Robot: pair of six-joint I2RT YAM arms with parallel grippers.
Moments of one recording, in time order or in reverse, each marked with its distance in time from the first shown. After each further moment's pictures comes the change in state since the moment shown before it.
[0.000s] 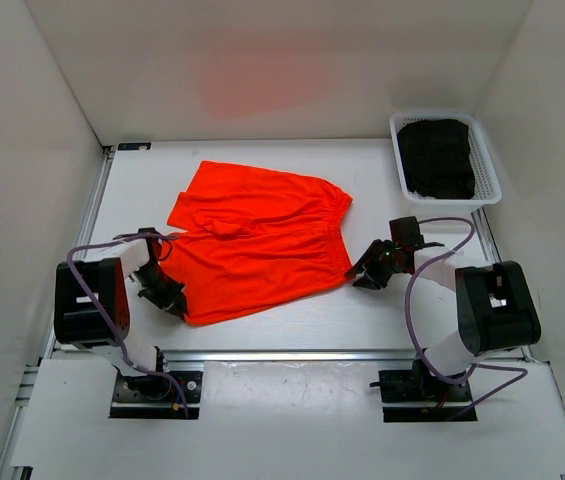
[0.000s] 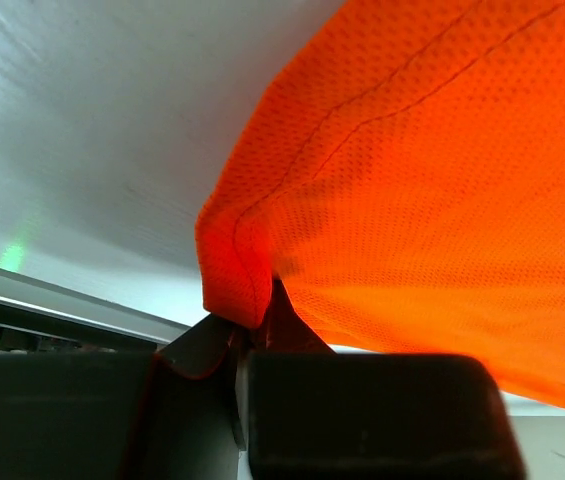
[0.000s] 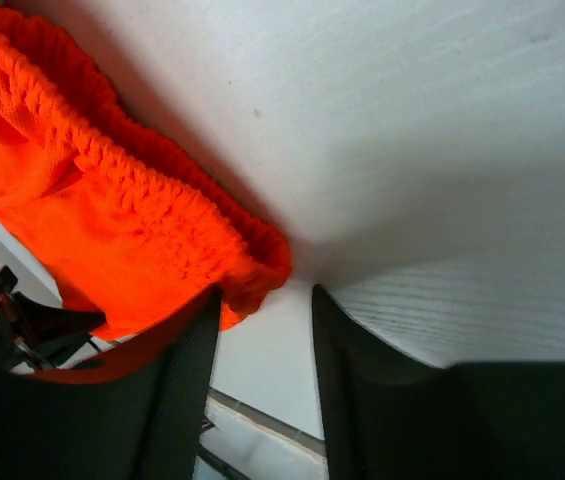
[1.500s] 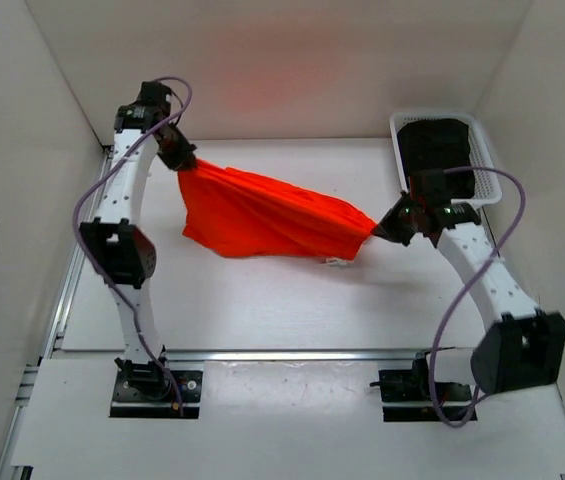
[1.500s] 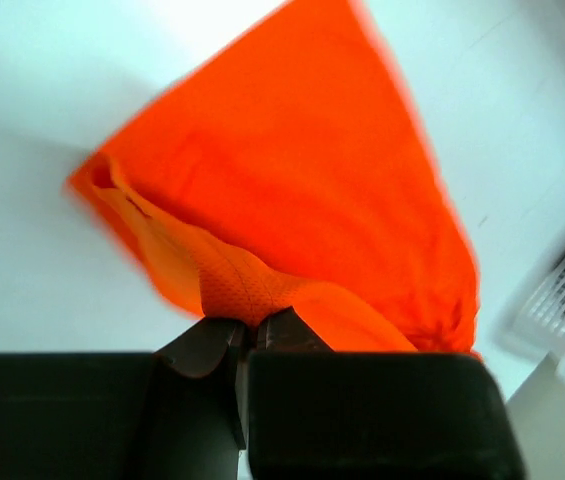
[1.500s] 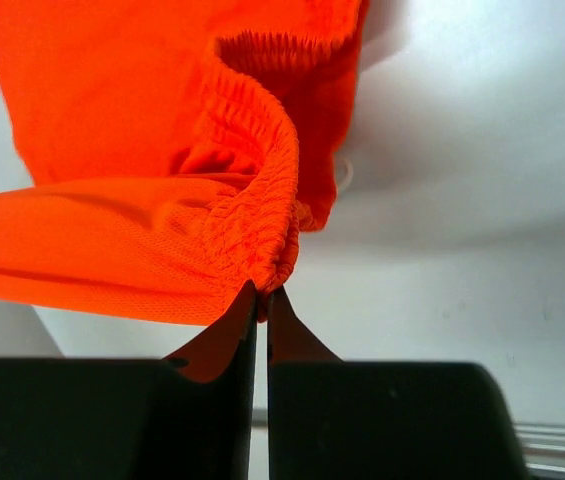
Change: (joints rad) left arm -0.145 0.404 1.380 -0.294 -0.106 0.090; right arm 0.008 -0.287 0.396 -0.483 0.291 -0.039
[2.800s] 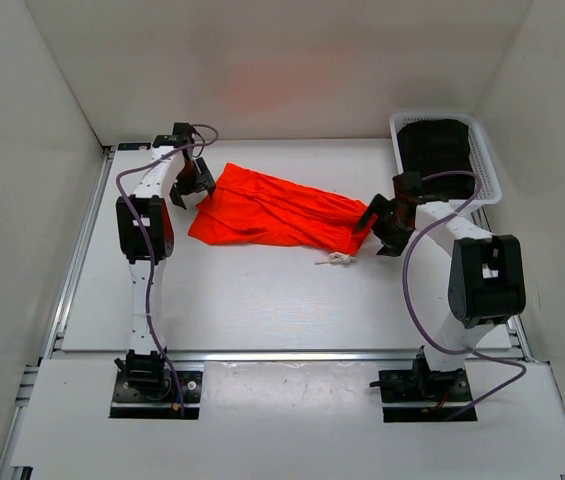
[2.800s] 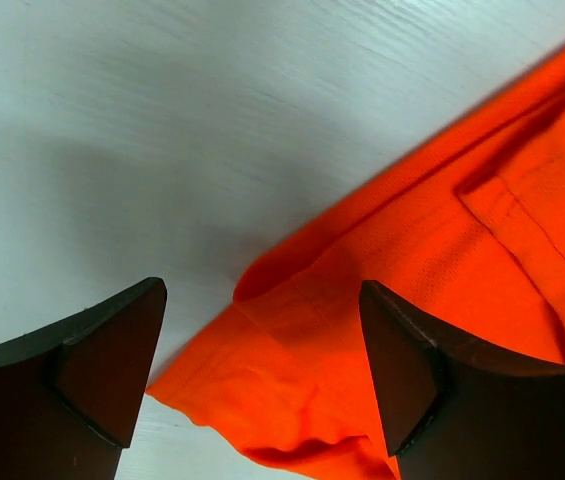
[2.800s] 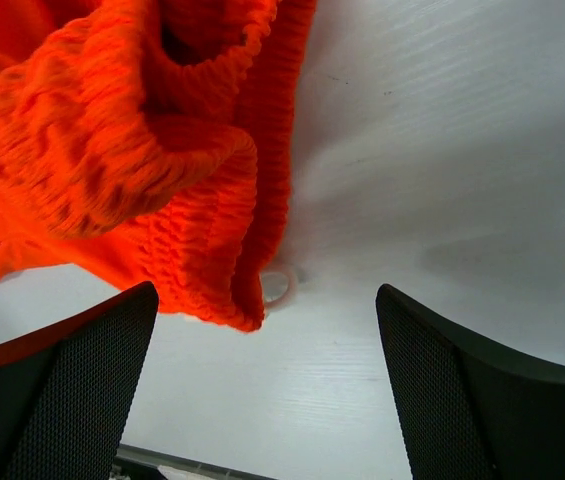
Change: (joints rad) left arm -0.008 0.511 0.152 0.142 -0.097 0.240; right arm -0.059 0.454 0.058 0.184 -0.068 -0.123
